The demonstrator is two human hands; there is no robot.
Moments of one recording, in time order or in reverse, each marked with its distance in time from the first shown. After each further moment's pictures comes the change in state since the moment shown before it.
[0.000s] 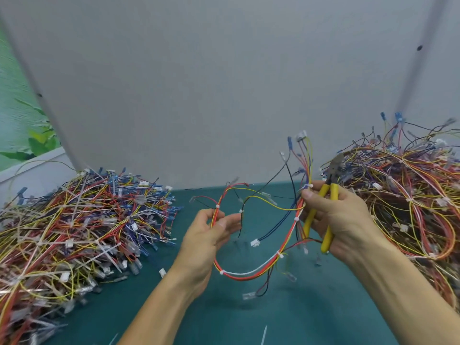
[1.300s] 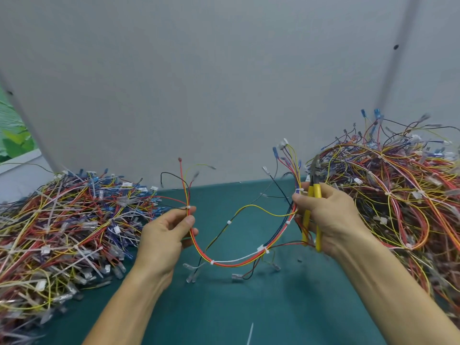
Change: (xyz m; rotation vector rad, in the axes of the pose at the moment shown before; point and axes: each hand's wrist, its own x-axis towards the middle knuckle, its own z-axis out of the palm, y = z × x) left_hand 0.013 0.001 -0.031 0.125 0.273 0.046; right_hand 0.000 -0.001 -0.006 -0.176 0.121 -0.016
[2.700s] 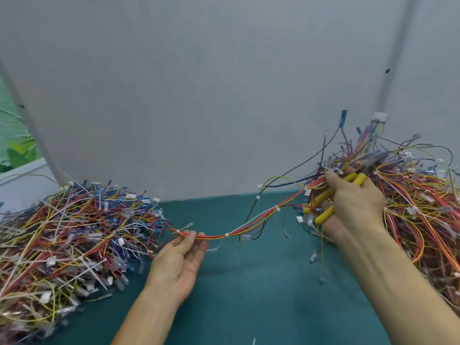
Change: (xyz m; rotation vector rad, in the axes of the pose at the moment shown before) left_hand 0.003 -0.008 0.009 -0.737 0.026 -0.364; right_hand 0.001 -0.045 0.008 0.392 0.265 -0.213
